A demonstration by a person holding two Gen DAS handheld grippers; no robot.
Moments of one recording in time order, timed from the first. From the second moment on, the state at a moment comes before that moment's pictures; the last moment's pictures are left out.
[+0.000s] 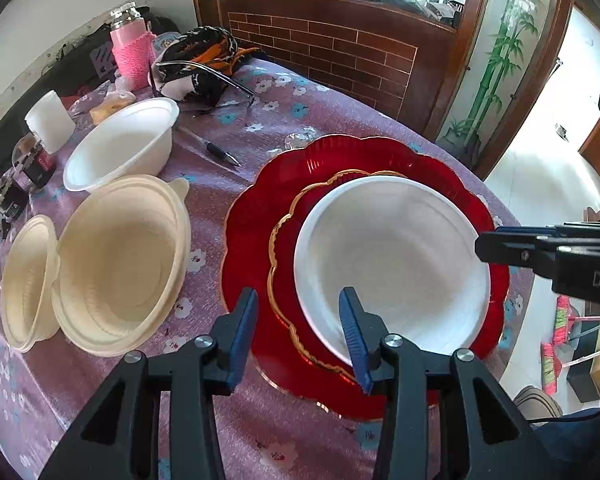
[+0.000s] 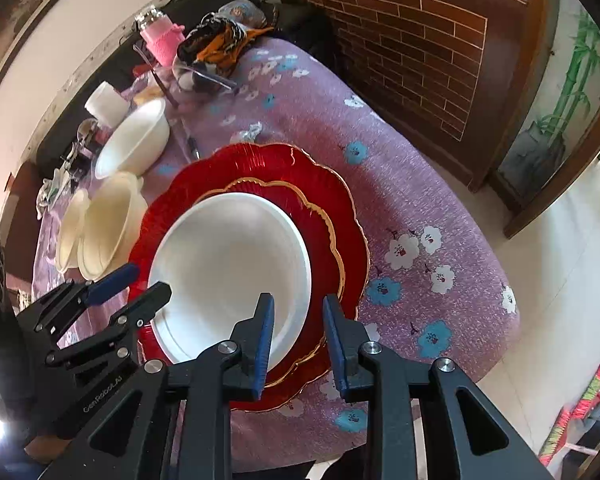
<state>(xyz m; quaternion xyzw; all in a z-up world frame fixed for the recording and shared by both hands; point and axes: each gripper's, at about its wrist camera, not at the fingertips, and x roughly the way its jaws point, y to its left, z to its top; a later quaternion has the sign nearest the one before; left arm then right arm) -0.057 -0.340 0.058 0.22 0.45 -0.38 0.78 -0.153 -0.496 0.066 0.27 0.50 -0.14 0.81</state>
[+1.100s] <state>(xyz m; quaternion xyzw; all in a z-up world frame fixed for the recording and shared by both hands) 0.047 -0.132 0.093 0.08 0.47 -0.20 0.86 -0.120 -0.408 0.098 0.21 0.48 -0.09 0.85</state>
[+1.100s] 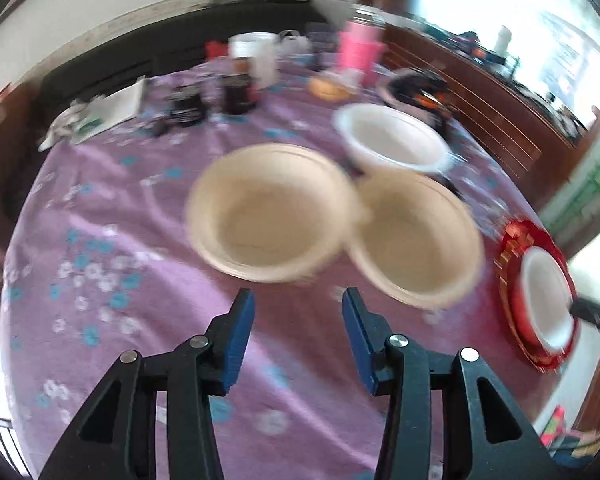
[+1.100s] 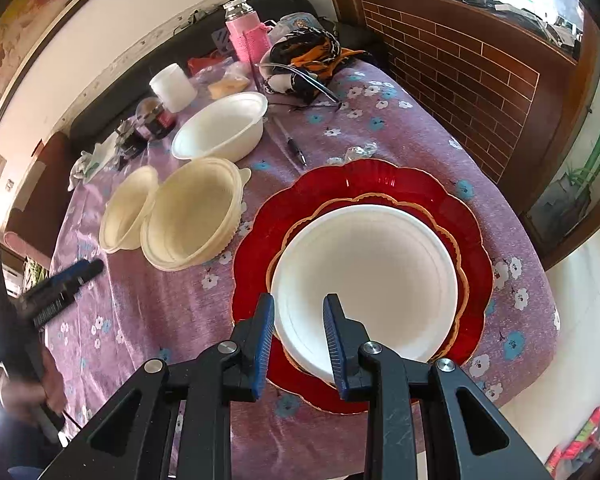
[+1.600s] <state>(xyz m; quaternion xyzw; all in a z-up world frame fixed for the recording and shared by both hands) 0.185 -0.108 0.050 0.05 0.54 -0.16 0.83 -0.144 -0.427 0.100 0.21 0.48 -0.13 0.84</state>
